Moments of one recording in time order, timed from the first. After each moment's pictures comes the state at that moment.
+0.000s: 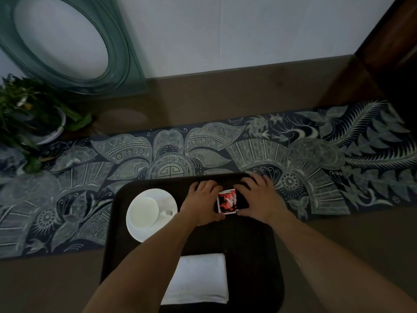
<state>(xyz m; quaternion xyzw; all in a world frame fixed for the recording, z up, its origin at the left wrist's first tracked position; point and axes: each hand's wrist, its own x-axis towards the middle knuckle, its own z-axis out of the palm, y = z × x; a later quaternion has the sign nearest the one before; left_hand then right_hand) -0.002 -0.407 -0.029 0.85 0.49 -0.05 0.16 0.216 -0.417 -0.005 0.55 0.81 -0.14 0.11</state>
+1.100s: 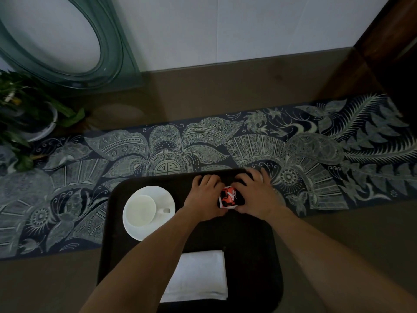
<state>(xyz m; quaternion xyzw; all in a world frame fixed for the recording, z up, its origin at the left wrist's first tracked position) 0.012 -0.403 -0.026 0.87 0.48 -0.04 0.14 0.211 -0.416 -0.004 0.55 0.82 -0.15 0.09</state>
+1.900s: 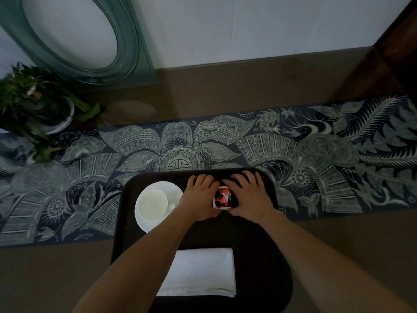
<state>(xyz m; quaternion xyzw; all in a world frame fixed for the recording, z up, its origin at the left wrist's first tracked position) -0.028 -0.412 -0.019 0.86 0.49 -0.06 0.11 0.166 -0.423 -0.018 0.56 0.81 -0.17 0.04</state>
